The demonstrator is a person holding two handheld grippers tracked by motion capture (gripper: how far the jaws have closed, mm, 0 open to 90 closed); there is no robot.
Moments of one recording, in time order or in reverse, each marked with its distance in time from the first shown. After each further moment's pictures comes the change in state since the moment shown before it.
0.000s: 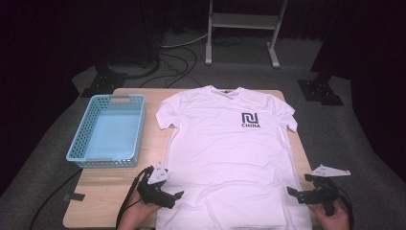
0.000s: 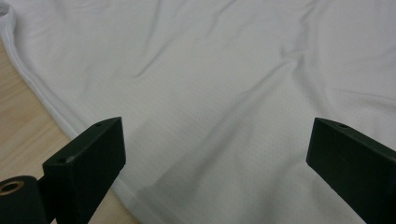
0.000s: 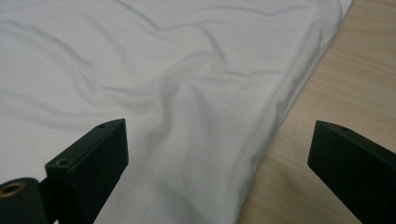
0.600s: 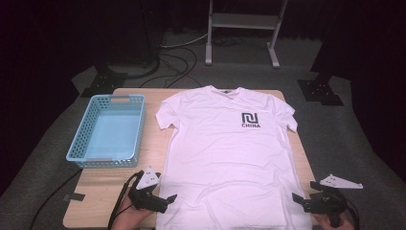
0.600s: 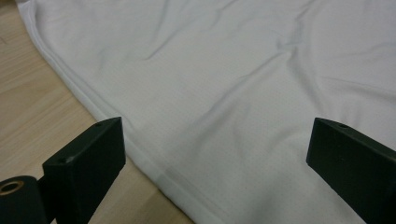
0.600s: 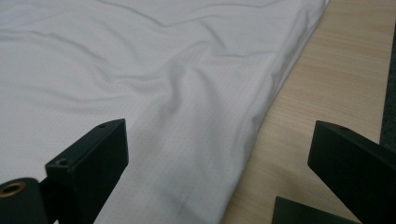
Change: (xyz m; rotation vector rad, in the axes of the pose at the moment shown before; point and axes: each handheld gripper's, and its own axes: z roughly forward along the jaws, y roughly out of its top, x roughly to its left) left arm 0.001 -0.015 -0.019 -0.030 0.000 -0.034; right arm 0.004 -0.025 -0.018 -0.073 0.000 0.063
